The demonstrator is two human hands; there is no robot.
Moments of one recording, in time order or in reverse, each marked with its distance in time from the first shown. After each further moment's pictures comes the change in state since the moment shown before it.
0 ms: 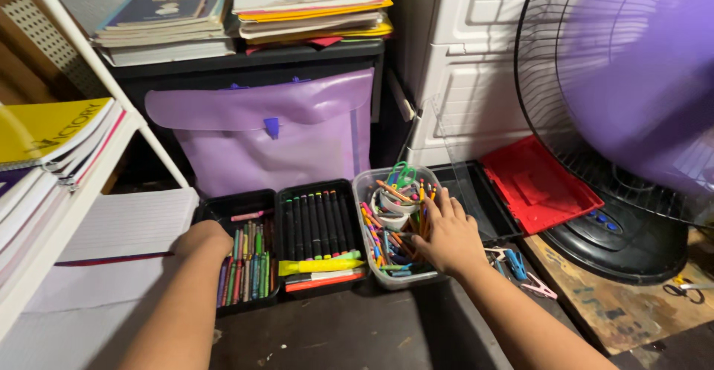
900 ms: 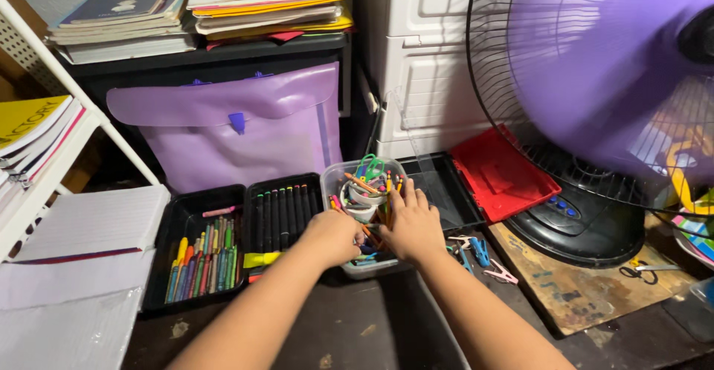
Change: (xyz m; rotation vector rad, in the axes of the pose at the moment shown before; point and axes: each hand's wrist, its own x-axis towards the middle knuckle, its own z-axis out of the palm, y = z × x) left_hand -0.231 0.166 0.012 -0.058 -0.090 1.120; right_hand -0.004 0.007 0.001 0.086 0.055 -0.031
